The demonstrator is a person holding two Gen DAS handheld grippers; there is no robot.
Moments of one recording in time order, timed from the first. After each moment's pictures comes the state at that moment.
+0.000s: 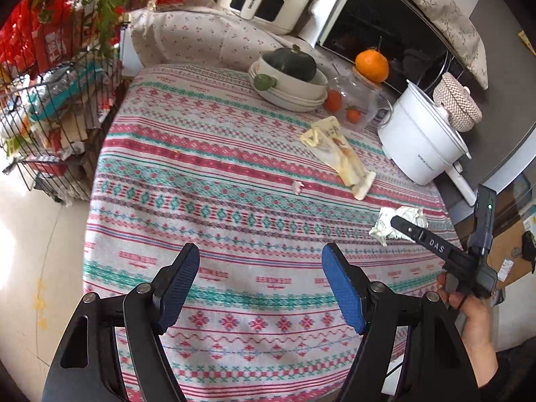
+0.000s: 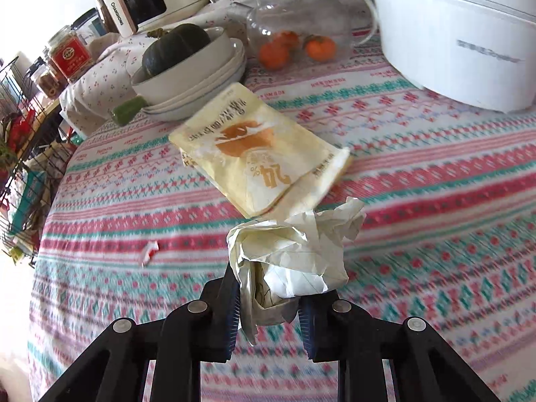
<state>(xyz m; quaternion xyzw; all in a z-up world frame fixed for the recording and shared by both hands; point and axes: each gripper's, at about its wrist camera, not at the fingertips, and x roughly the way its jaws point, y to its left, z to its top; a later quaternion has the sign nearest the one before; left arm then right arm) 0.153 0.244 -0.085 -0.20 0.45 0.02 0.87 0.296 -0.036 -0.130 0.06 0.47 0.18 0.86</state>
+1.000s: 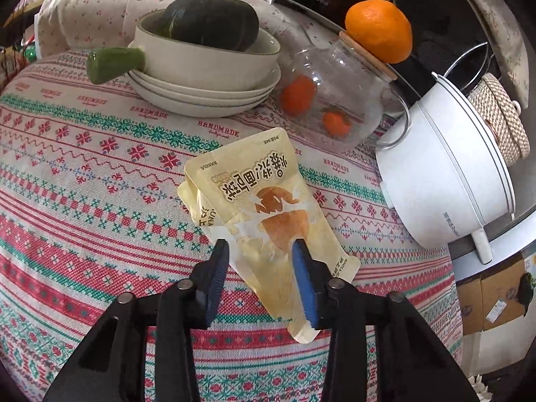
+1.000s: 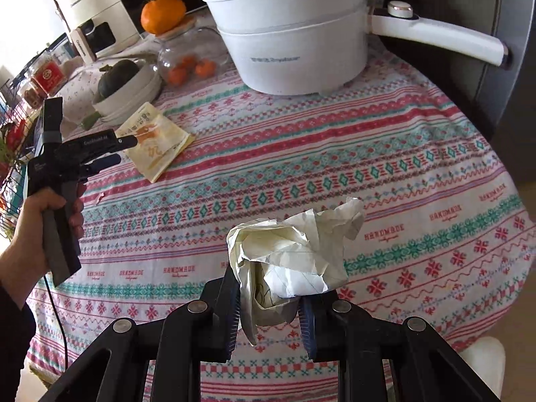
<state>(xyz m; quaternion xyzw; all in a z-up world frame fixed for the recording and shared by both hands) 0.386 0.156 -0.162 -0.25 0.46 0.01 0.85 0.216 -0.219 -0.067 0.06 0.49 0.13 0.86</state>
